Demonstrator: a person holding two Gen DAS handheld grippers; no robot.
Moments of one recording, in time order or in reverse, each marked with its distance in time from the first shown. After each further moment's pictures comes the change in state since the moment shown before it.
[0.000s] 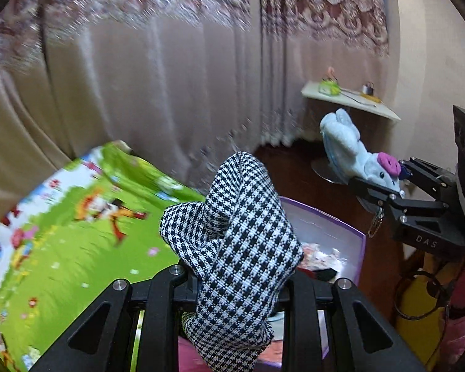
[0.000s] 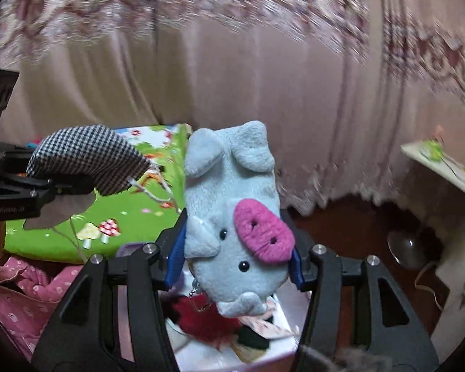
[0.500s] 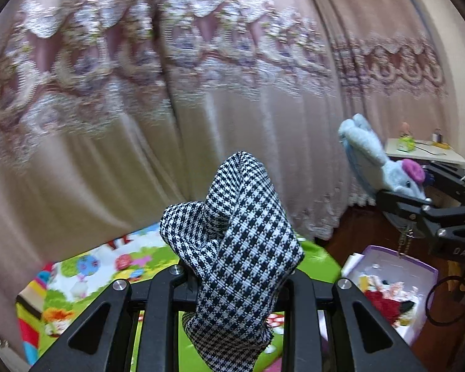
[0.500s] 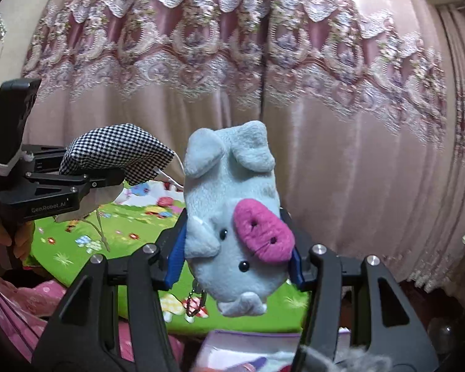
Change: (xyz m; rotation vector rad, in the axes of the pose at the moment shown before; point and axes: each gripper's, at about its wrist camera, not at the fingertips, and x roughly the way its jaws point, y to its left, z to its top) left arm -0.136 0.089 -0.030 -0.040 -0.326 0.412; right arm -0.016 0.135 0.069 -0.200 -0.317 0.324
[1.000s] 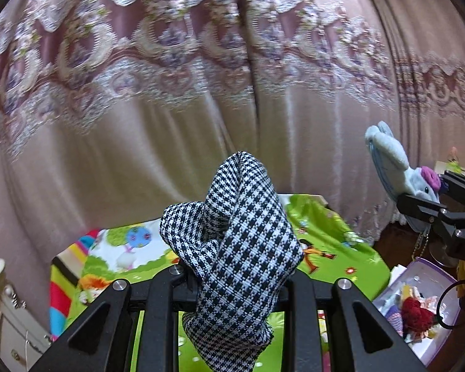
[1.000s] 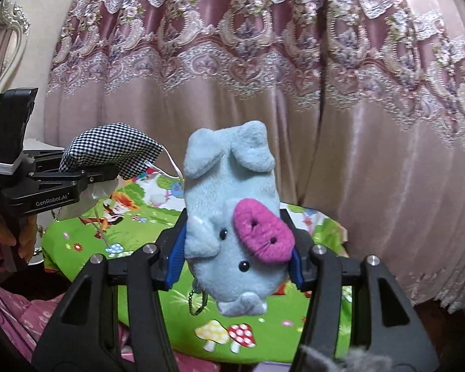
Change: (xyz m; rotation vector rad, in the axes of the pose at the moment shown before) left arm -0.026 0.109 -0.032 -0.160 0.014 0.236; right arm 0.062 0.071 0.029 -0.056 0.002 0.193
